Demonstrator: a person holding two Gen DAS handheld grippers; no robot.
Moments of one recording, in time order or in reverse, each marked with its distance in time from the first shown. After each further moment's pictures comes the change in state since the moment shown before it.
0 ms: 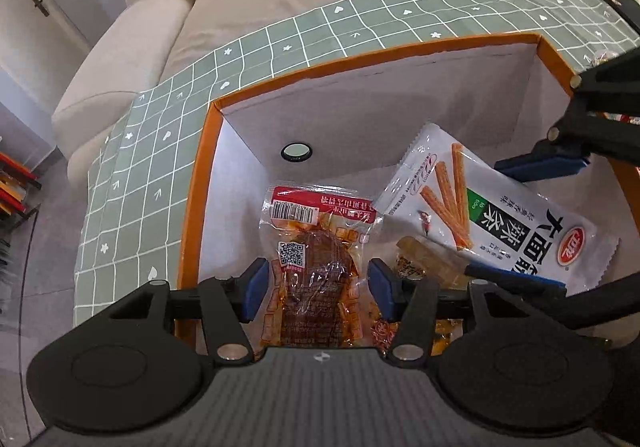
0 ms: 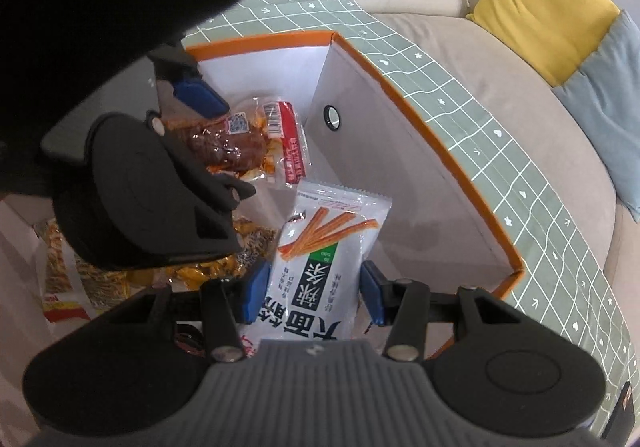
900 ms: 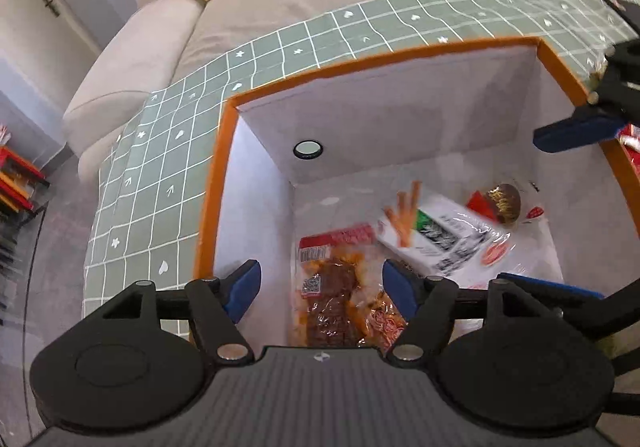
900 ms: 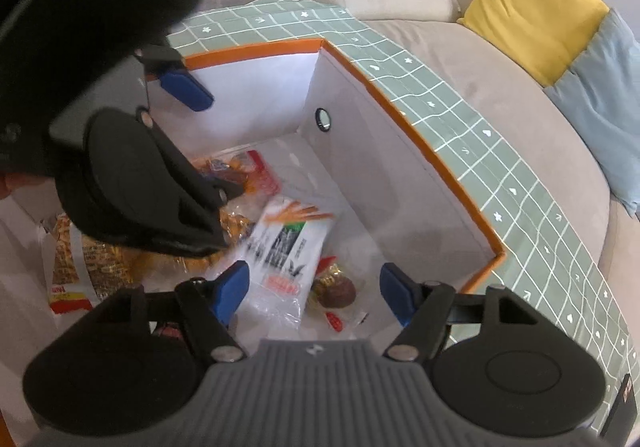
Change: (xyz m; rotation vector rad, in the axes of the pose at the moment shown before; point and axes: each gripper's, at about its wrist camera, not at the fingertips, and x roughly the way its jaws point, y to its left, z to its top) left arm -0.010 0.004 -0.006 -0.027 -0.024 0.014; right arm -0.024 -0.003 -0.006 0.032 -0.032 -0.009
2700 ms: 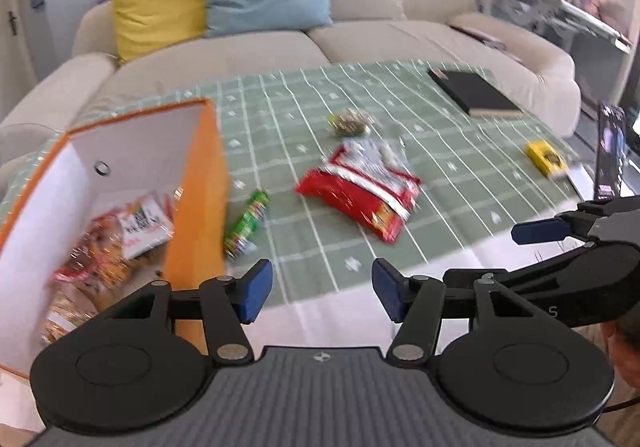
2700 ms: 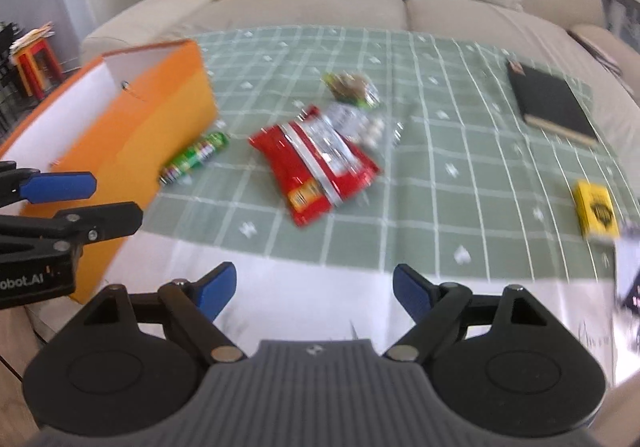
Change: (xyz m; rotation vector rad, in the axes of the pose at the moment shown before) left arm -0.131 -0.182 -0.078 -0.066 -0.278 -0.301; right arm -0.131 -0.039 -0.270 0.732 -0.037 -0.188
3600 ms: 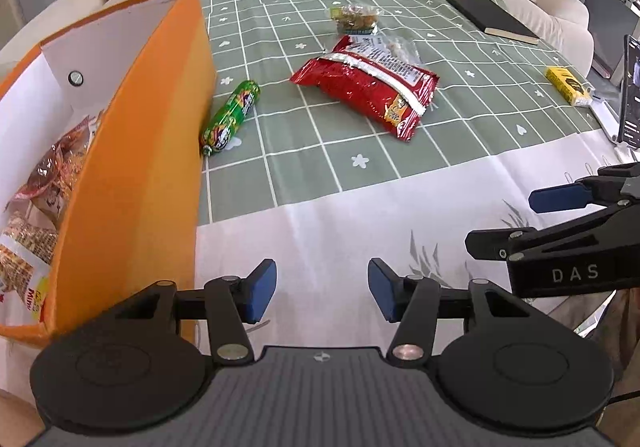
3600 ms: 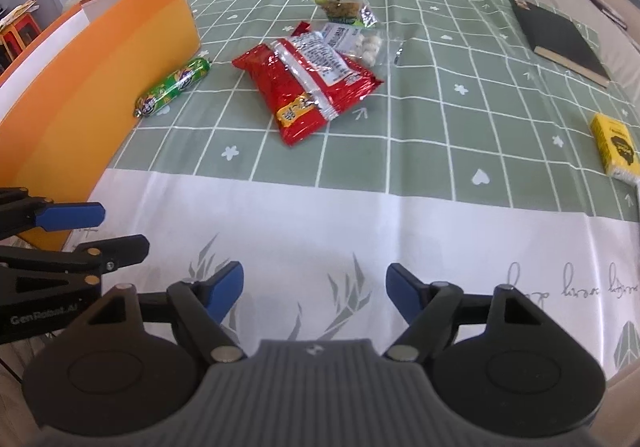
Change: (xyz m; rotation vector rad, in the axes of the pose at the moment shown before) left arm 0.049 0.005 -0.044 -0.027 0.190 -0.002; right arm 0.036 0.000 -0.025 0.014 0.145 0.005
